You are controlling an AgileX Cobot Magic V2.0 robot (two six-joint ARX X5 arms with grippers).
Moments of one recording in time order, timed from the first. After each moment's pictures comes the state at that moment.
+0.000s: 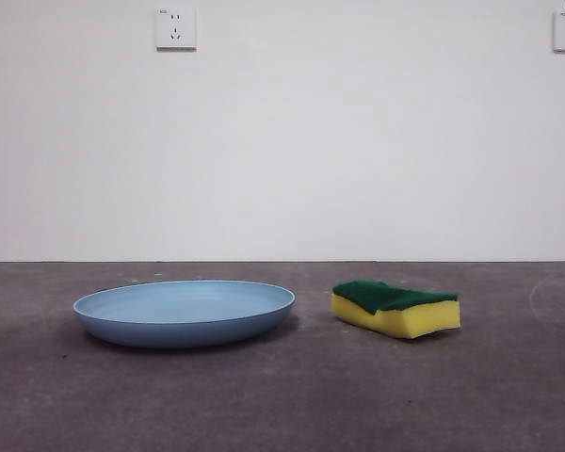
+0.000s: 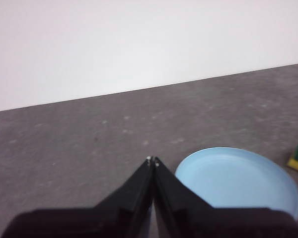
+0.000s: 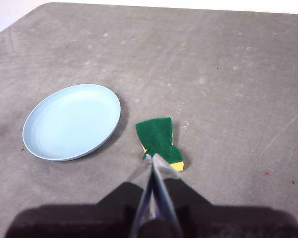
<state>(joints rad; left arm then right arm) -0.09 0.18 0.45 -0.39 0.11 0.06 0.45 0.59 0.75 -0.61 -0.02 0.08</state>
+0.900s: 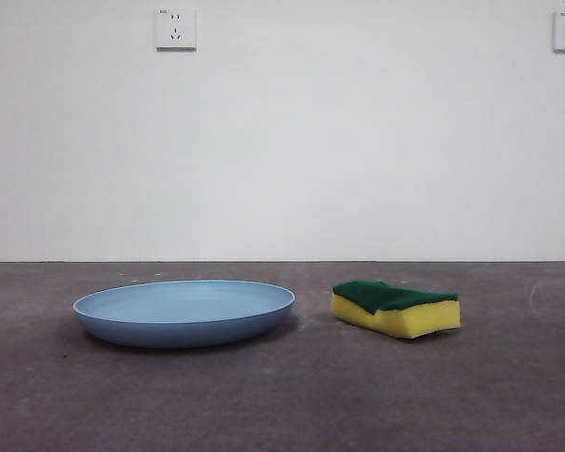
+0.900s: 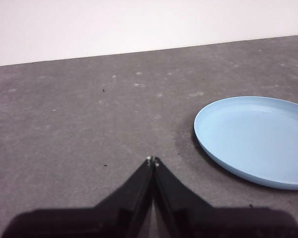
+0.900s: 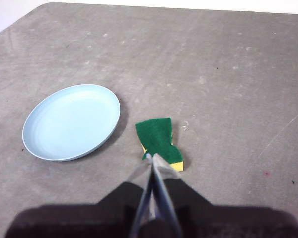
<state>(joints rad) -0.02 0.00 0.02 -0.18 0.11 0.05 0.45 0.59 0.75 -0.61 -0.02 0.08</state>
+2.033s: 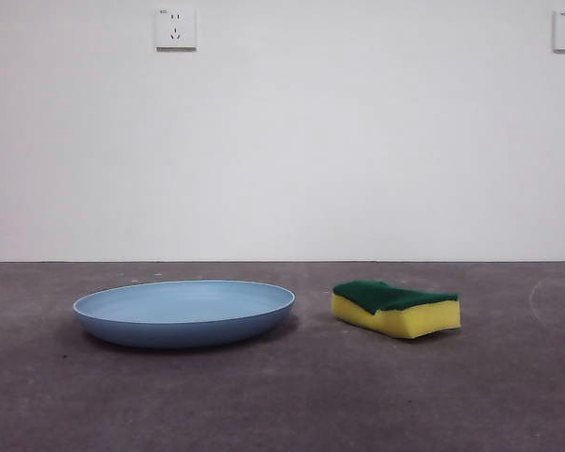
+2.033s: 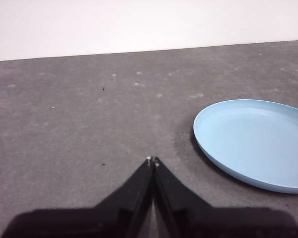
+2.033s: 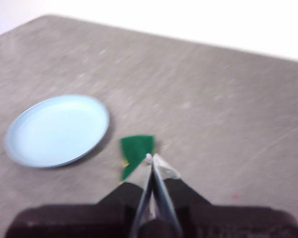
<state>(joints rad) -0.02 0.00 0.02 -0.18 0.11 0.03 0.37 0.48 0.73 -0.59 -0.03 -0.07</state>
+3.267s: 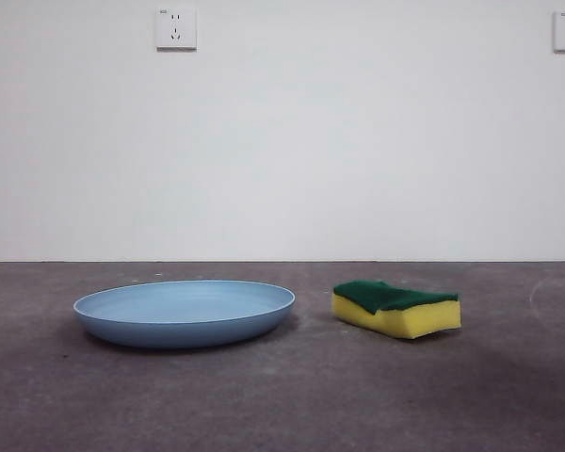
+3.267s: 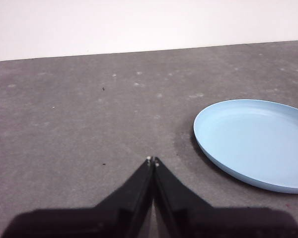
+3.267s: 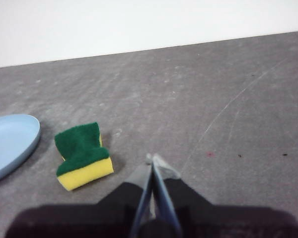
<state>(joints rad) -0.02 0.00 0.02 -0.18 0.11 0.03 0.09 0.00 0.02 -0.17 -0.13 0.12</state>
